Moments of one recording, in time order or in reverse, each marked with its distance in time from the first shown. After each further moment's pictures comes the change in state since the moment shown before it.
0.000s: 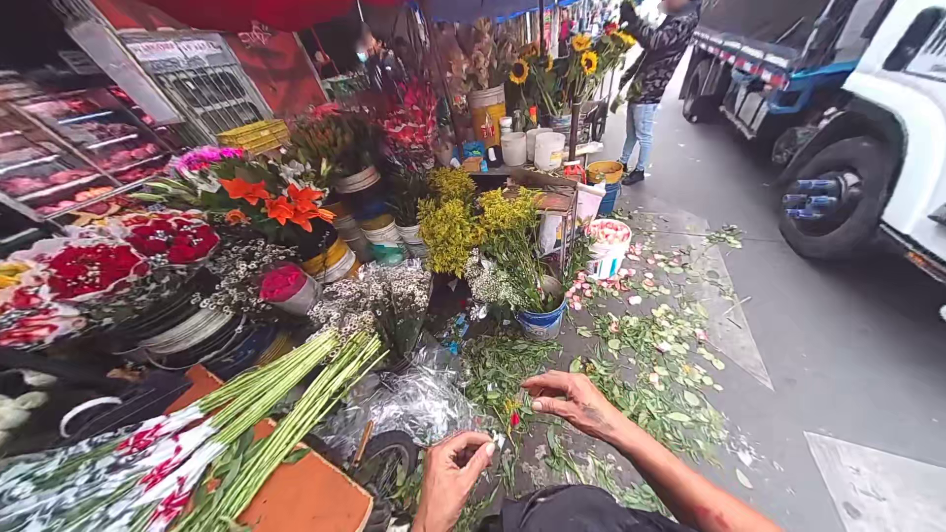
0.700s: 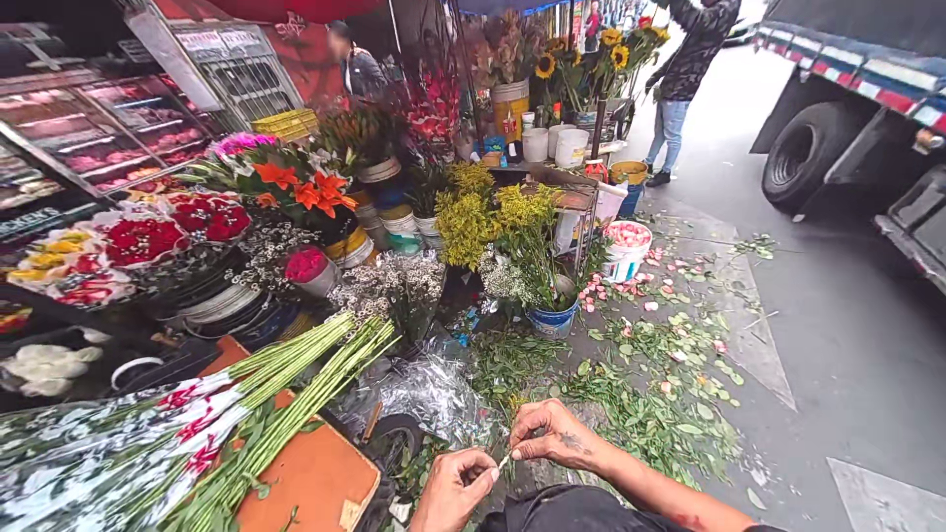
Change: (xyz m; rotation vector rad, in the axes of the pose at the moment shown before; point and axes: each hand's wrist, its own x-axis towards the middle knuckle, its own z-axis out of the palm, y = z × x) left_hand -0.027 -0.002 -0.009 0.173 -0.176 -0.105; right_hand 0.005 -0.002 0.052 0.263 -0.234 -0.178
